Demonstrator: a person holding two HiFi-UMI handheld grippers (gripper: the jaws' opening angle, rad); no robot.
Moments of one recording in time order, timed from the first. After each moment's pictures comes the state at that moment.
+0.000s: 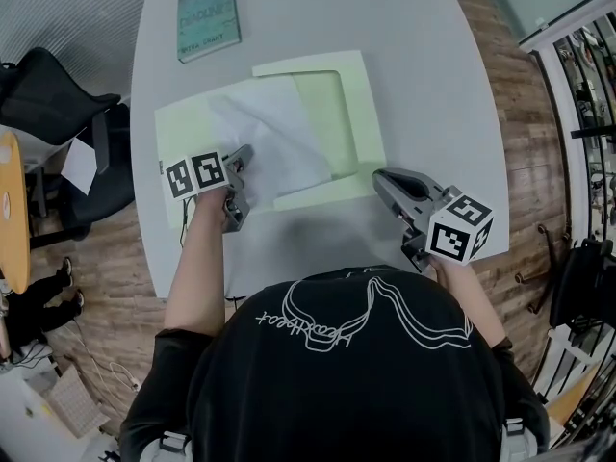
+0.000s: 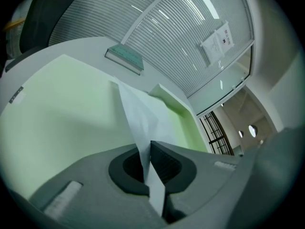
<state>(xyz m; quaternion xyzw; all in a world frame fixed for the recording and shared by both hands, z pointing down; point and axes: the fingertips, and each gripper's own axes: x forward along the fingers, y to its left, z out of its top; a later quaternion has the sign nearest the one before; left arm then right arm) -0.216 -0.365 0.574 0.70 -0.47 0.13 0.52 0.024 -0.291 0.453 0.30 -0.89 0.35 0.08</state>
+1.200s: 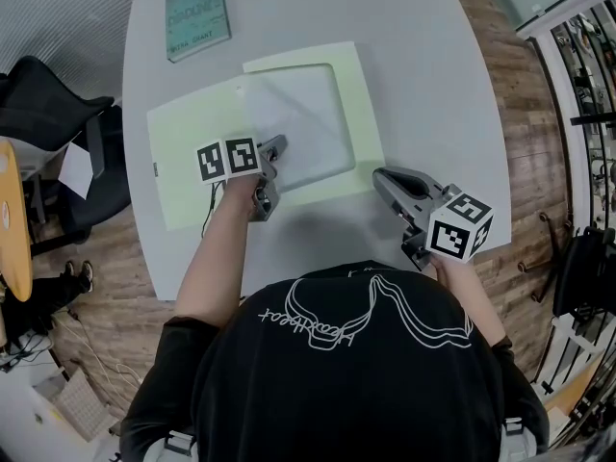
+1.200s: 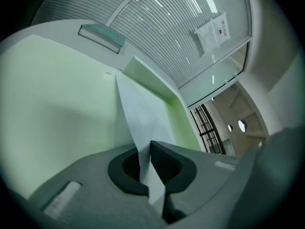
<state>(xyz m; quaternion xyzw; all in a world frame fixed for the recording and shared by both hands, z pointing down) -0.130 -0.375 0.589 0.72 -0.40 0.14 0.54 0.034 -0.285 0.469 0.31 -0.87 0.37 0.08</state>
